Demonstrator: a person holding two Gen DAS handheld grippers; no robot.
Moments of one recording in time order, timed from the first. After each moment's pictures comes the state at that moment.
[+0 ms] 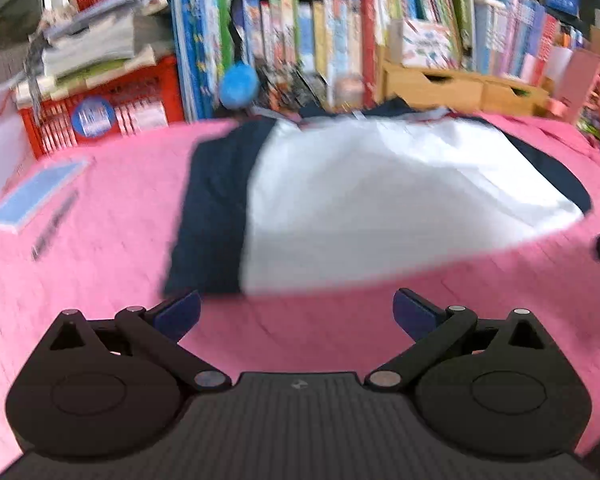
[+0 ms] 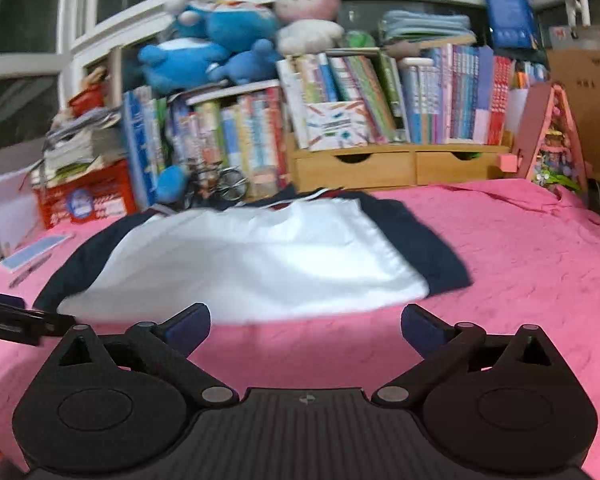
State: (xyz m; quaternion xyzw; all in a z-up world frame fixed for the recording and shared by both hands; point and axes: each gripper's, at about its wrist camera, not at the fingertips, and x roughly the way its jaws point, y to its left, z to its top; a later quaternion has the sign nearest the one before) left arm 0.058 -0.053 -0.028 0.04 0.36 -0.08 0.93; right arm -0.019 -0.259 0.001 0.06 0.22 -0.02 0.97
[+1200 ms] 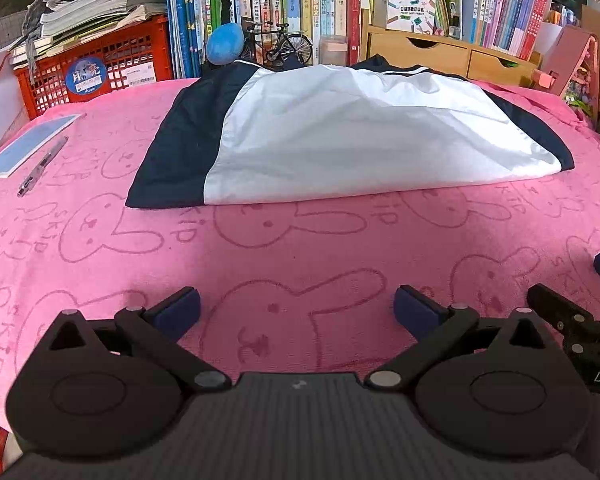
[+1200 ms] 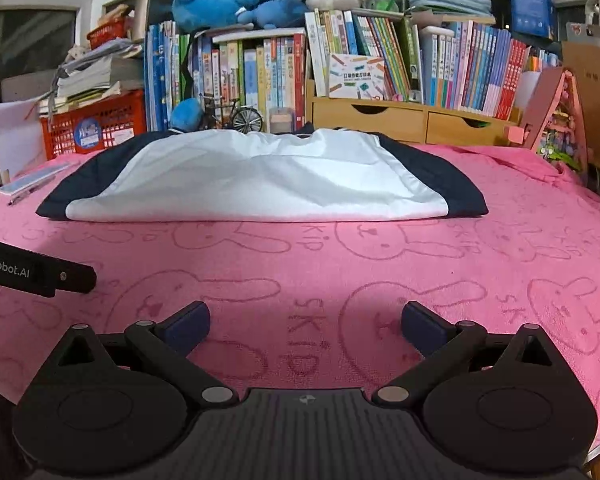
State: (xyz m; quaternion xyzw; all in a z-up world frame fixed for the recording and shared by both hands) left arm 0.030 -0.063 -0.048 0.04 0.37 -0.08 0.92; right arm -0.043 -0.232 -0.041 0.01 0.27 -0.02 0.96
